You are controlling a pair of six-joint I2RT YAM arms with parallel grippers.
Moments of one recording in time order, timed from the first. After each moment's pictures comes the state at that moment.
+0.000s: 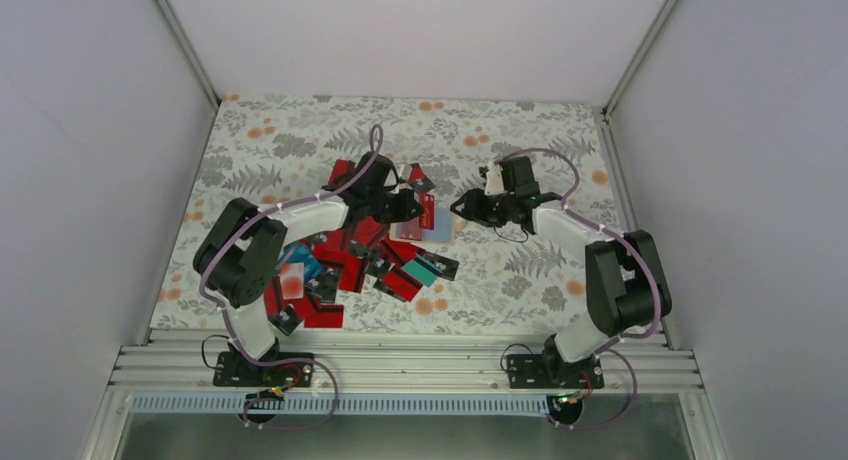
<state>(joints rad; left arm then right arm) -0.59 1.79 1.09 -0.08 0.46 -0.65 0.30 1.56 0.90 -0.22 -0.54 0.54</state>
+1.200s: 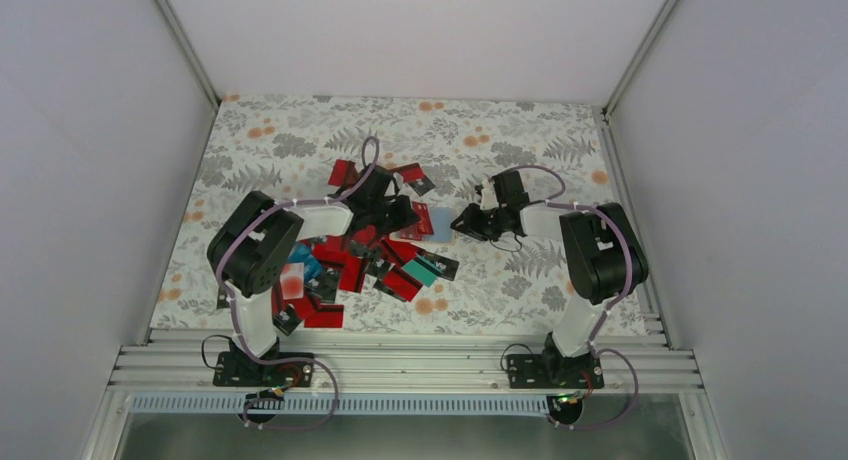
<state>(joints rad) -0.58 1.89 1.03 0.04 0.40 -0.85 0.30 1.79 0.85 -0.10 -0.56 0.55</state>
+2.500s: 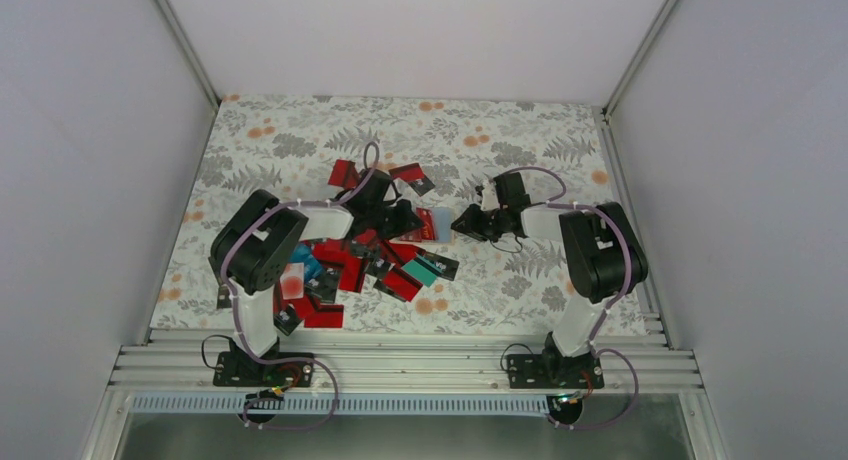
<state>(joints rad) -0.58 1.91 0.98 0.15 0.50 -0.91 0.29 1.79 0.83 -0.06 -0.59 0.55</state>
